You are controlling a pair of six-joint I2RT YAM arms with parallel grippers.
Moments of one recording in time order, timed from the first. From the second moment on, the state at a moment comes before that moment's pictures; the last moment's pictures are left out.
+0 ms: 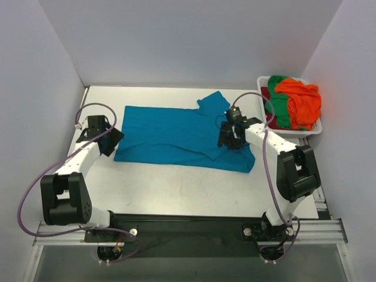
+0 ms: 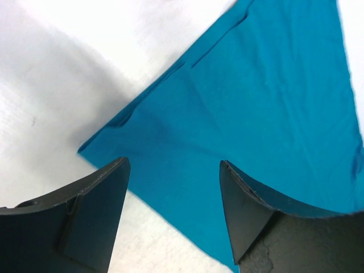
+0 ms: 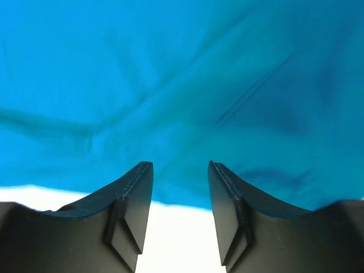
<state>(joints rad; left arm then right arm) 0.06 1.47 0.96 -0.37 -0.09 -0.90 0.32 1.73 1.22 -0.58 0.05 0.50</state>
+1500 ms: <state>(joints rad) -0.03 1.28 0.73 -0.35 -0.07 -0.89 0.50 1.91 1.33 -0.47 0.12 0.63</state>
